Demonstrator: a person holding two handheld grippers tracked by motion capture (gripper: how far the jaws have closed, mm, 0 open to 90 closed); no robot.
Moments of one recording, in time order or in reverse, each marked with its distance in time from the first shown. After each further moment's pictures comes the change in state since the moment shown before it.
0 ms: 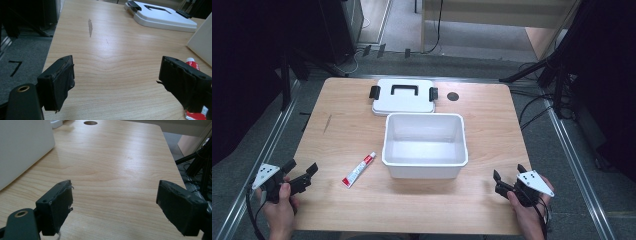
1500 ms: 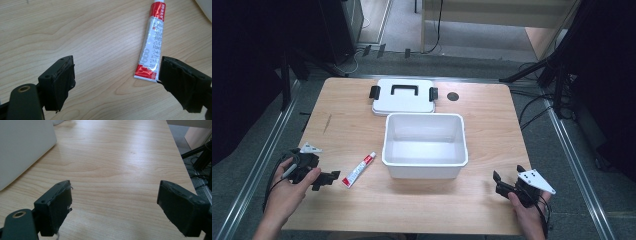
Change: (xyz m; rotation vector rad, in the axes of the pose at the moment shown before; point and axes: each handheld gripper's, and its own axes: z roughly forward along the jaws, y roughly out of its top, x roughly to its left) left arm -0.083 0.069 0.030 0.662 -0.057 0.281; right arm -0.004 0.000 0.001 0.040 0.032 0.032
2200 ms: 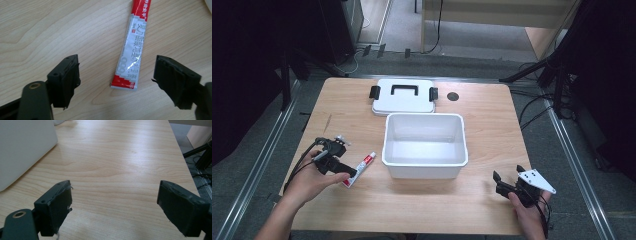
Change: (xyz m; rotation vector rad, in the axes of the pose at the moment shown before) left arm -0.037 0.051 0.033 0.284 0.014 0.066; right arm -0.001 0.000 0.000 0.005 0.011 0.010
